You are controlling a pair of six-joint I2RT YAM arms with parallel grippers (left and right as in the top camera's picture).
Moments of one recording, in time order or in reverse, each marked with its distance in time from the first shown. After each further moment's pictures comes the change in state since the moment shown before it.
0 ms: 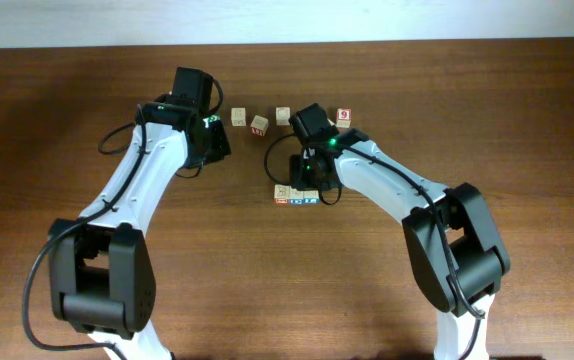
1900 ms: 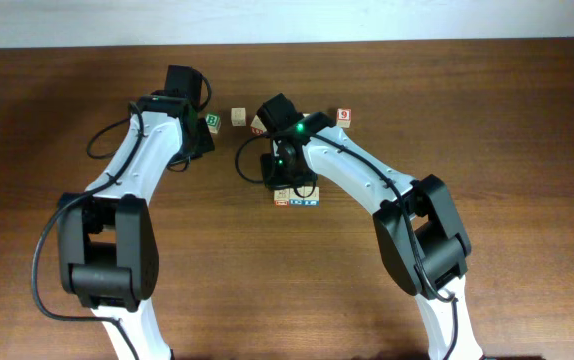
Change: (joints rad) left arm 0.060 0.136 0.074 -0.006 -0.153 0.001; right arm 0.076 0.169 0.311 -0.236 -0.097 -0.052
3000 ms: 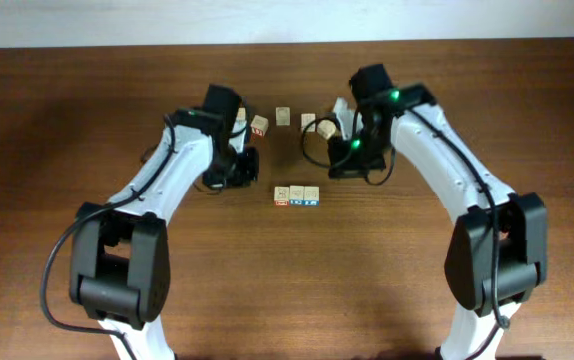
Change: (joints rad) left arm -0.153 -0.071 -0.111 -0.071 0.409 0.156; right arm -0.292 -0.246 -0.153 -0.193 -0.236 -0.286
